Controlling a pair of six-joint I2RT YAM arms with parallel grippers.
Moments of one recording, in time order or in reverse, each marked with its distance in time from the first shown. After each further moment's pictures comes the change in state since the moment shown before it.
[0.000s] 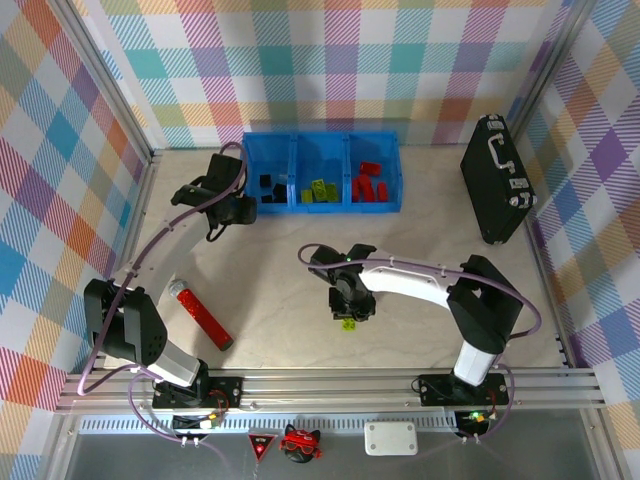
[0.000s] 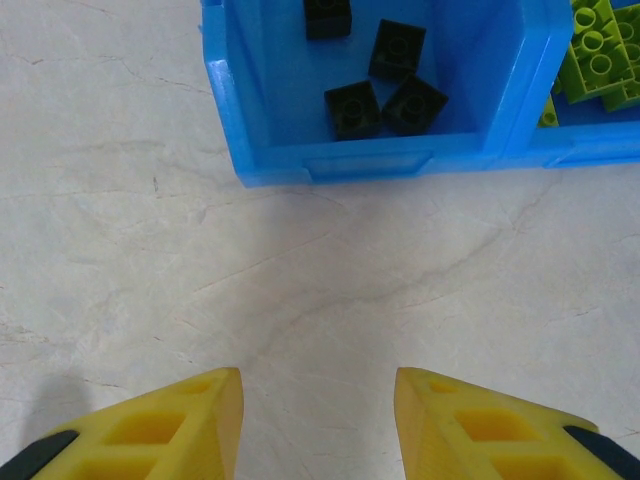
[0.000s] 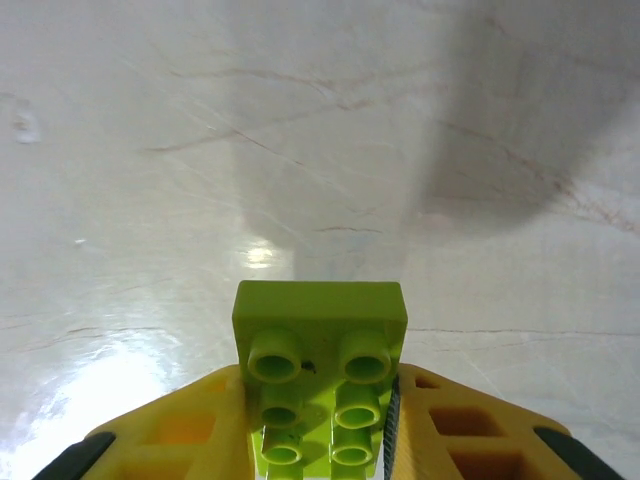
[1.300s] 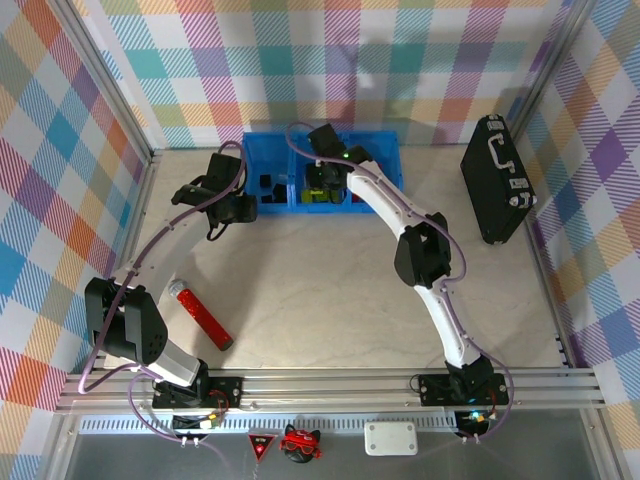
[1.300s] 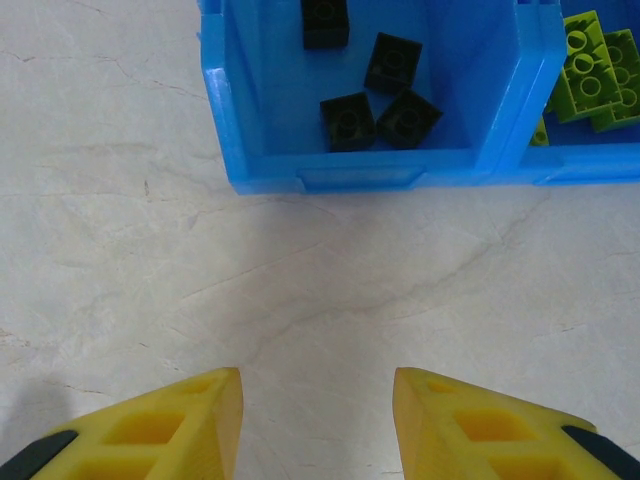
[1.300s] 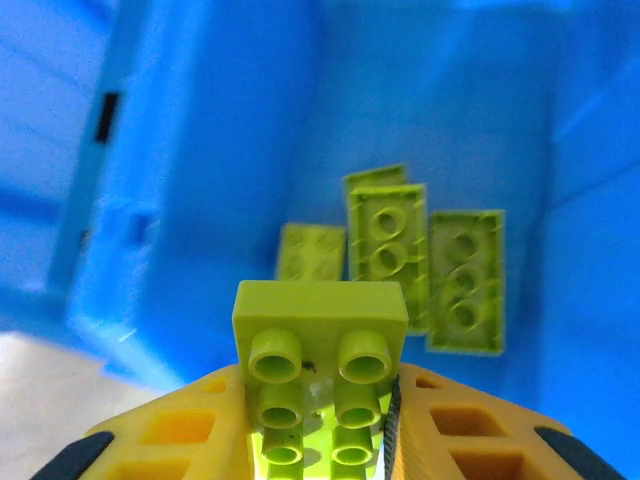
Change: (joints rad) left arm 0.003 0.007 0.000 0.021 0.010 -0.034; right arm -0.389 0.725 1.236 0.100 0.089 -0.570
